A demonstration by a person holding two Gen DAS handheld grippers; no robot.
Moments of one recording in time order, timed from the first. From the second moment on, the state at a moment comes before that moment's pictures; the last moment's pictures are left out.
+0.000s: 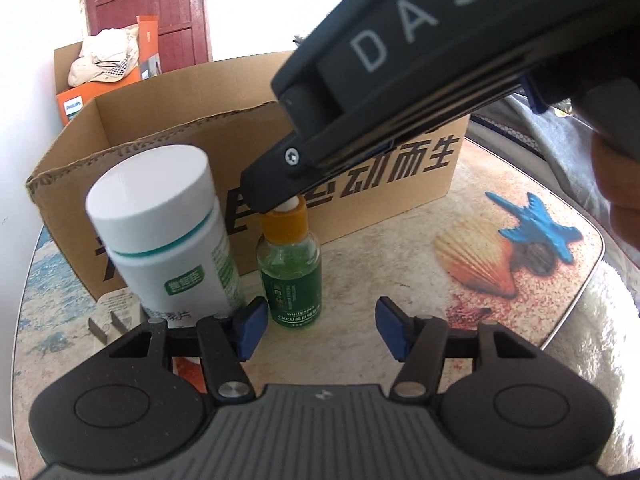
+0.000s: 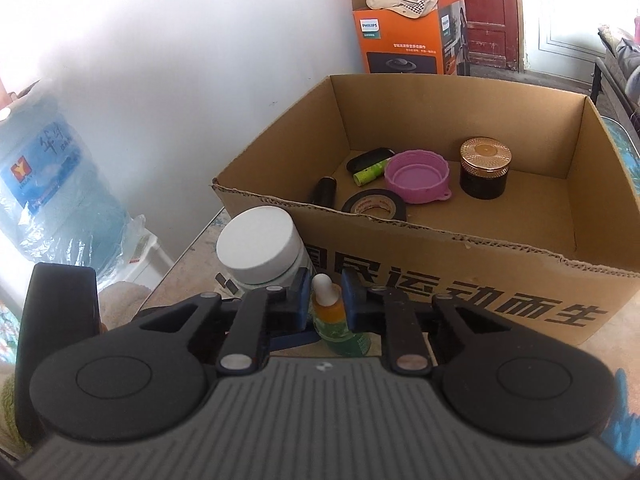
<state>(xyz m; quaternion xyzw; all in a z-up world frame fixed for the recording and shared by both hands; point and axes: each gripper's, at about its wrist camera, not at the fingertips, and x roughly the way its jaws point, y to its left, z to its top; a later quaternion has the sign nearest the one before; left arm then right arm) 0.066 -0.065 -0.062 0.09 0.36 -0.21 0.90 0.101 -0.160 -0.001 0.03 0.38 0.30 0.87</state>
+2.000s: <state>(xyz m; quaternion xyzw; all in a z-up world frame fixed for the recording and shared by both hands) 0.172 -0.102 0.049 0.05 0.38 -0.20 0.90 0.182 -0.224 0.107 0.10 0.36 0.29 0.88</state>
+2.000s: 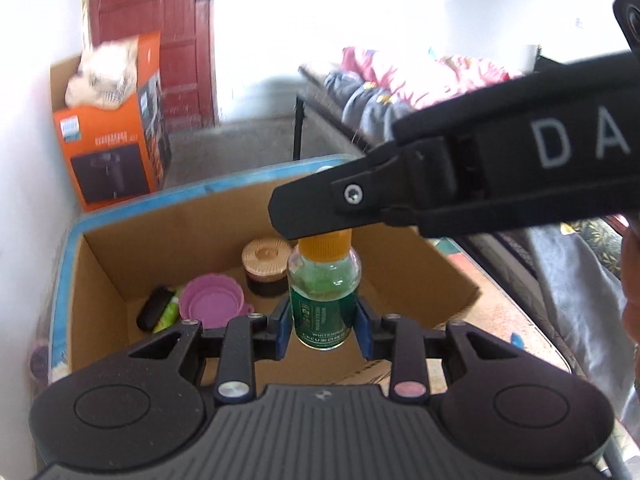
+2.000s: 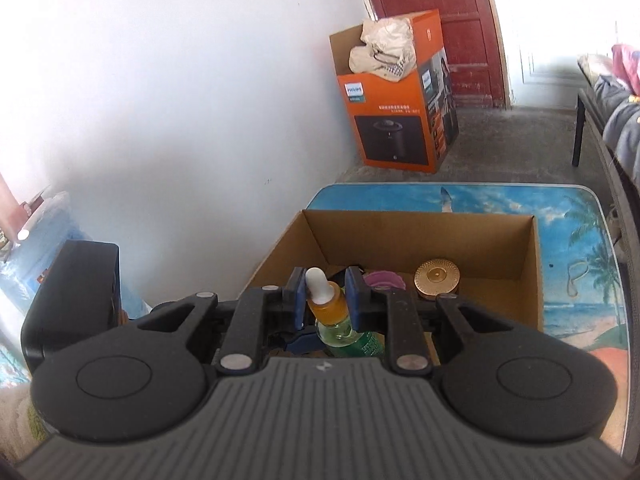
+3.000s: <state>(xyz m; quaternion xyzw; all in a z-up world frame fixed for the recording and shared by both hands) 0.223 -0.091 -0.001 -0.01 0.49 -0.17 0.85 0.236 -0.243 0.019 0.17 0.44 0.29 0.83</state>
